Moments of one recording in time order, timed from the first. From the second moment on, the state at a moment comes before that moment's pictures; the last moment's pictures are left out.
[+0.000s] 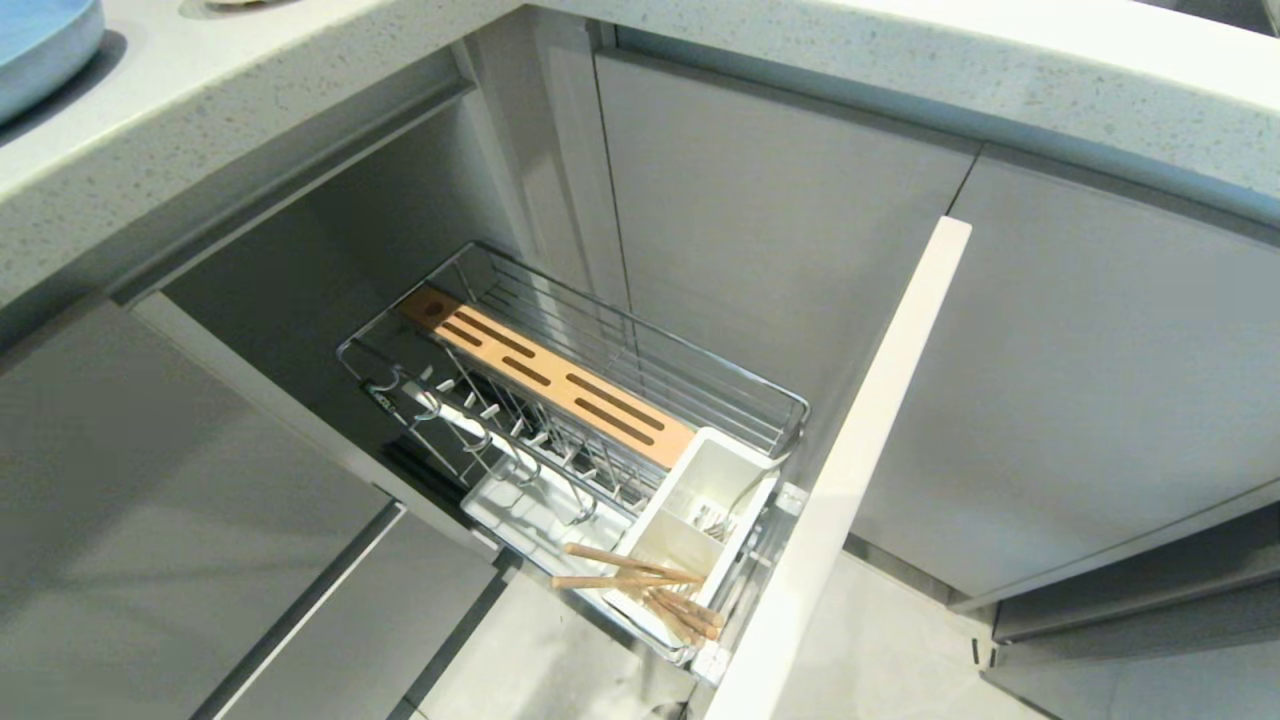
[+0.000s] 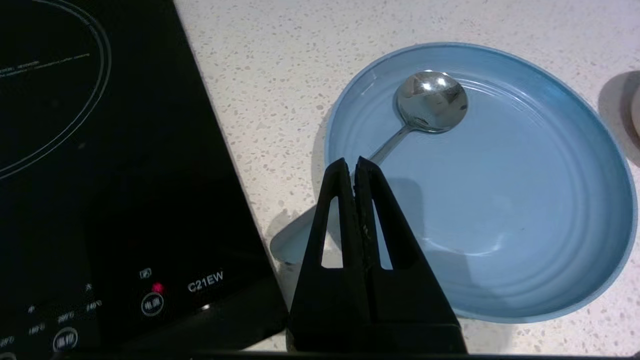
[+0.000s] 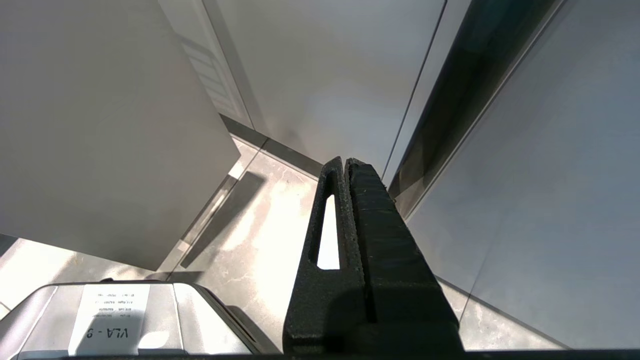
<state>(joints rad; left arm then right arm) 0.75 1.25 -1.92 0.73 -0.25 -0.21 0.00 0.00 0.00 0.00 0.00 0.02</state>
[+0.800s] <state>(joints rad) 0.84 1.32 -1.93 0.78 -0.53 0.04 0.00 0.00 0.00 0.00 0.00 0.02</state>
